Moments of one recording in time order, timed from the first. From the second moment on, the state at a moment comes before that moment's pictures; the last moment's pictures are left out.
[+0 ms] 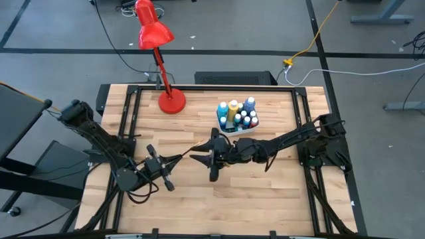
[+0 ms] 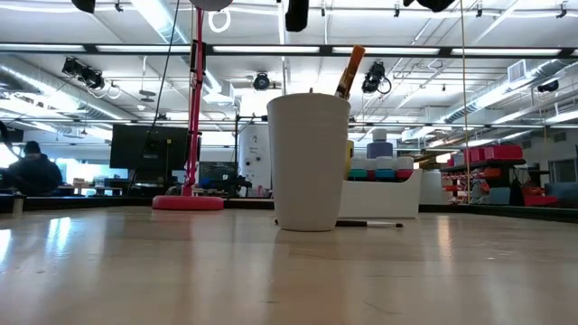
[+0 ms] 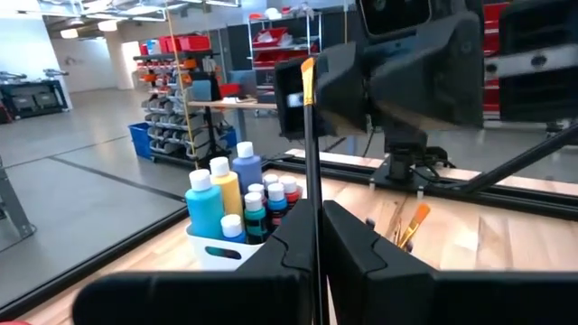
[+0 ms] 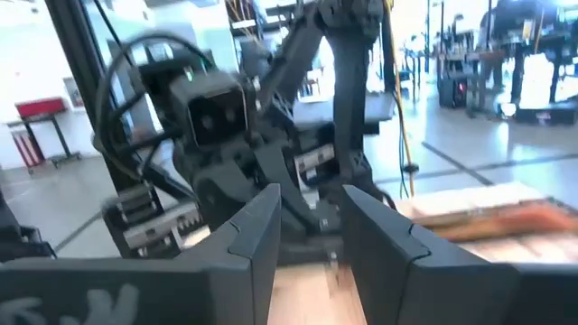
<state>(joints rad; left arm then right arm) -0.82 1.32 0.61 0.71 -1.39 0.00 0.23 1.79 1.14 0.78 0.25 0.12</state>
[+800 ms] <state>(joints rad) -0.82 1.32 0.61 0.71 -1.36 0.00 0.21 1.79 1.14 0.63 0.24 0.27</state>
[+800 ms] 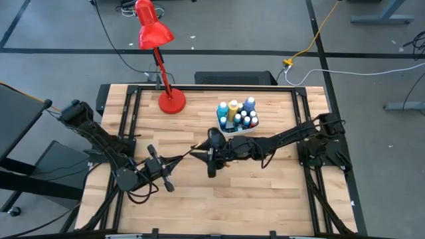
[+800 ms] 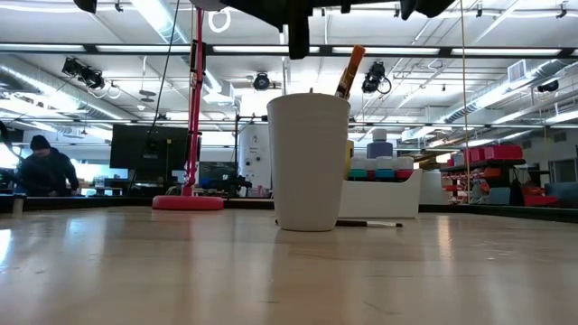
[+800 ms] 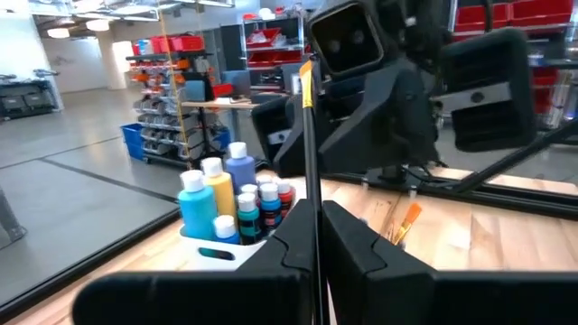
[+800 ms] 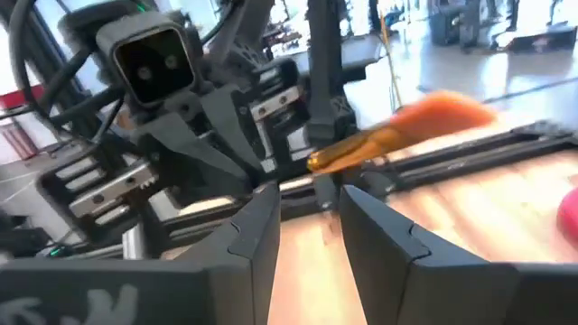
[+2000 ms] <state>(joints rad) -0.82 1.32 0.61 0.68 -1.27 0.00 0.17 1.79 1.14 0.73 0.04 0.20</state>
